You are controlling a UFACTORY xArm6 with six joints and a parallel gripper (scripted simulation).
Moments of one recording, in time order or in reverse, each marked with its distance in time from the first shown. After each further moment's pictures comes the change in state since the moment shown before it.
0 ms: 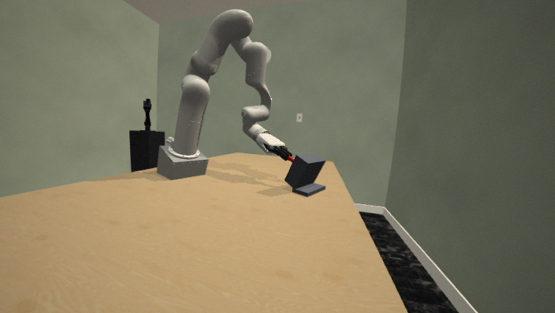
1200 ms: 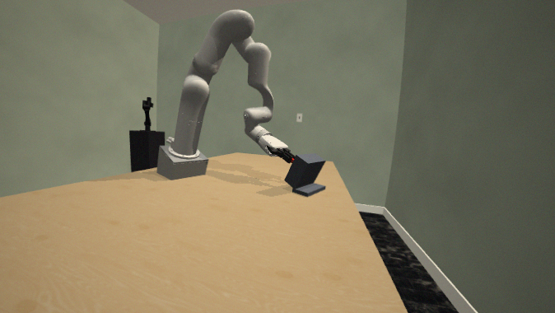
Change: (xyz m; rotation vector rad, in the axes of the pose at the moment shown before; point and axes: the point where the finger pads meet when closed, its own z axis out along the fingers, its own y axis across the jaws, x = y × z) arm 0.000 0.000 0.019 0.000 0.000 0.000
